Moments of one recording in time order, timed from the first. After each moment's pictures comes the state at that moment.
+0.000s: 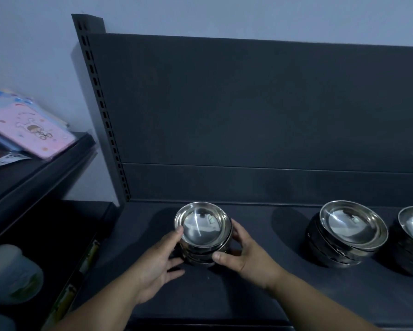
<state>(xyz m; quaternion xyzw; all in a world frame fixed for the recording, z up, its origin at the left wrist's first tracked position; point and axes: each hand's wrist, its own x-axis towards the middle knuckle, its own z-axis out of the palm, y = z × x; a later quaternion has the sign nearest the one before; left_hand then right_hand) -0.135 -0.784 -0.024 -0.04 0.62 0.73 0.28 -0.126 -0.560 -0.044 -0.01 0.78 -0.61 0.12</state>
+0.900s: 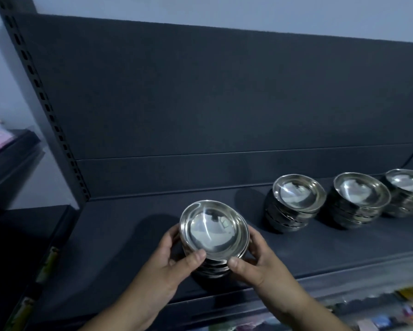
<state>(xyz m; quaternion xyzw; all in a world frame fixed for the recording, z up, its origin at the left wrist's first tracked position) -0.062 -0.726 0.003 0.14 0.63 0.74 0.21 -0.015 -0.522 -0.022 0.05 0.67 -0.74 0.00</state>
